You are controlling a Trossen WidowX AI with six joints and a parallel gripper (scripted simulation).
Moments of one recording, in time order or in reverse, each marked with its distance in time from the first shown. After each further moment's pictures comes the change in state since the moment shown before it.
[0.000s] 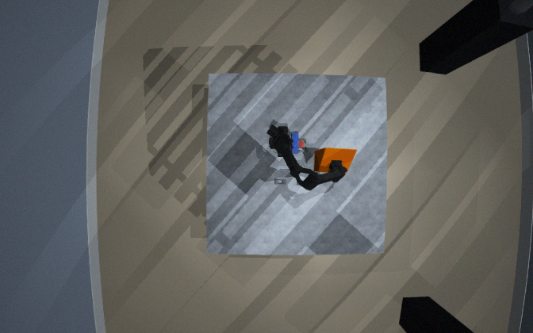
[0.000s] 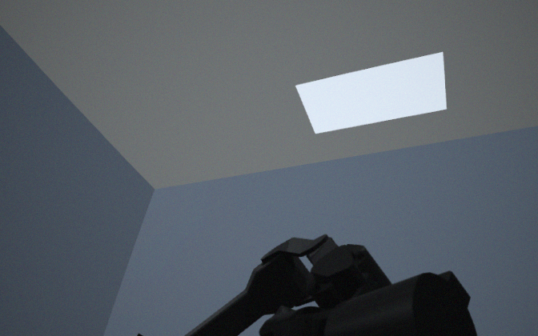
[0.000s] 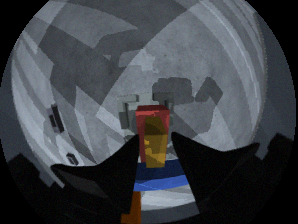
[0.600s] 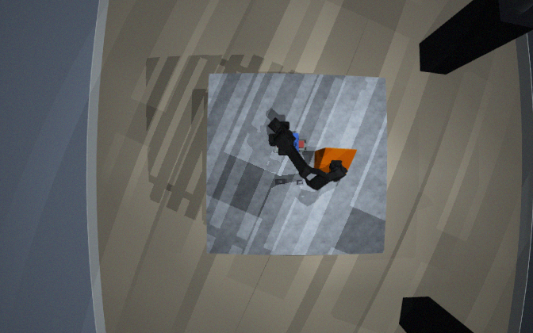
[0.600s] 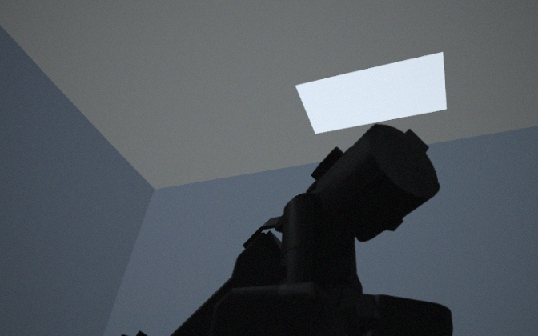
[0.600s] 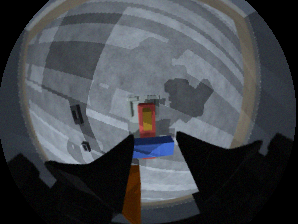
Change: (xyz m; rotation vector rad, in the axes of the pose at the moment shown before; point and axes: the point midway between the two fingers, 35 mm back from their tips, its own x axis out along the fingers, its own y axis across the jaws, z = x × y) arm -0.094 -0.006 0.003 0.014 -0.027 -0.010
